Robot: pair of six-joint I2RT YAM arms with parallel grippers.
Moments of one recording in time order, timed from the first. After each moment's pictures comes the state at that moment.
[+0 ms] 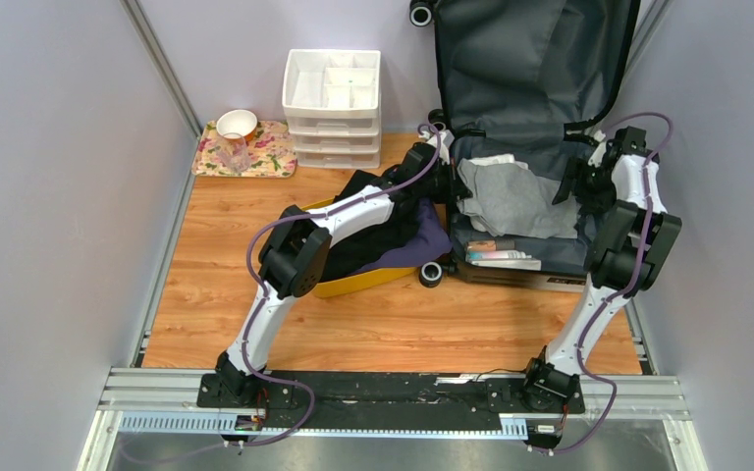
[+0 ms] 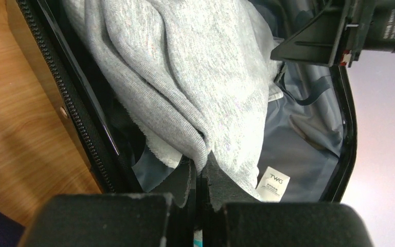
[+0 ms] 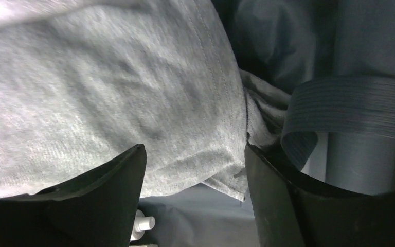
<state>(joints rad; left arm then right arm) -0.76 2.30 1.89 0.02 0.25 -0.72 -0.41 2.08 1.81 -0.88 -0.27 -0.05</state>
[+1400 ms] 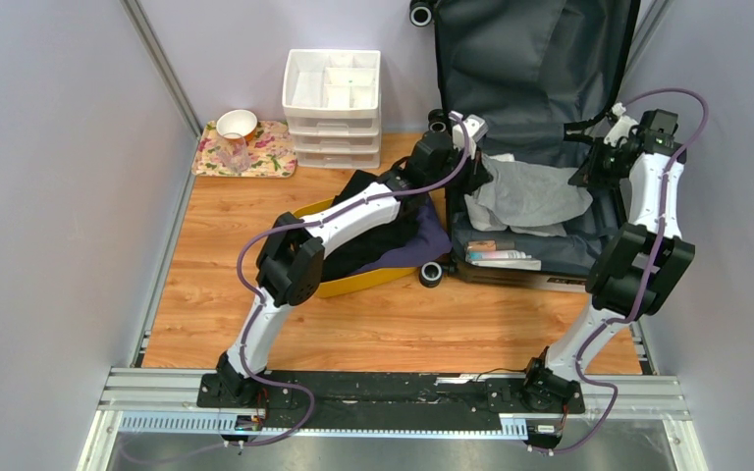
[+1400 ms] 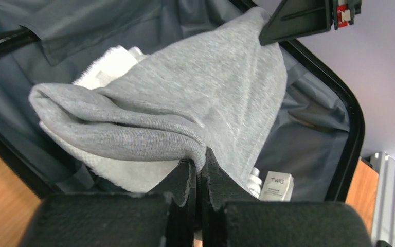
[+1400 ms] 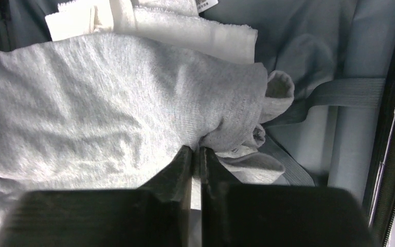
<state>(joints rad) -0.83 2.24 1.99 0.05 0.26 -0.30 -0.43 1.87 1.78 -0.87 -0.49 -0.10</state>
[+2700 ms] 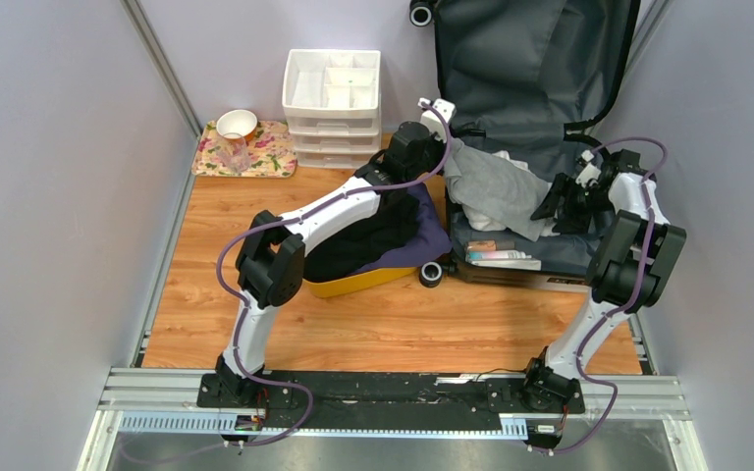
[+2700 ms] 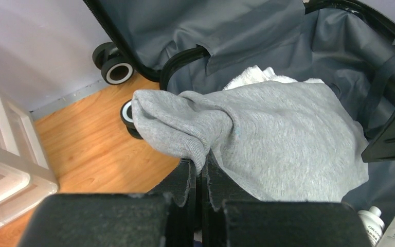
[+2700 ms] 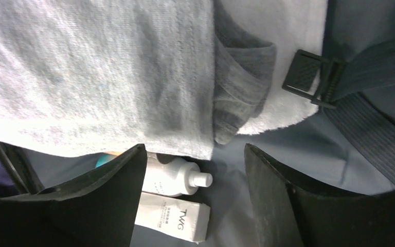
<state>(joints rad) -0.76 2.12 1.87 0.06 -0.11 -0.10 -0.42 1.93 1.52 -0.88 -0.56 -0.06</state>
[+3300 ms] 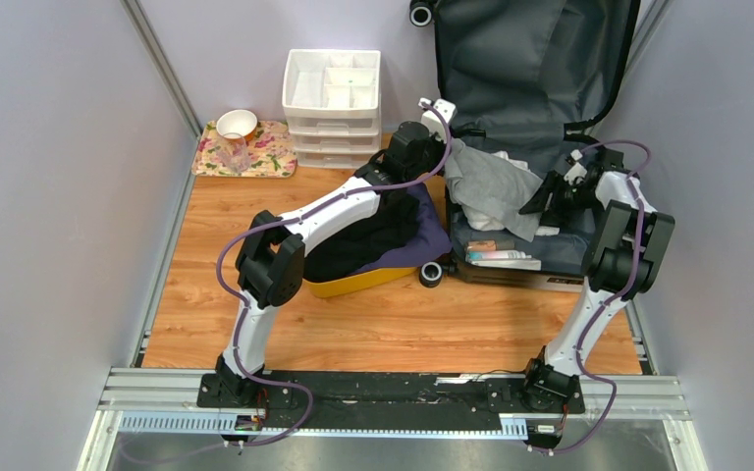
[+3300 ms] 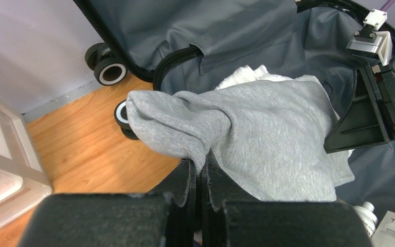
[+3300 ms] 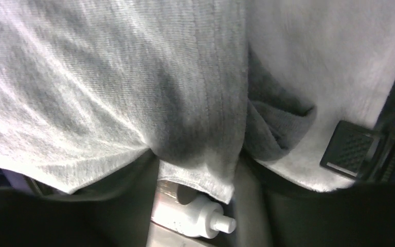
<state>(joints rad) -0.76 2.12 1.87 0.06 -0.08 -0.11 -0.37 2.03 1.54 -0.77 -0.66 0.07</state>
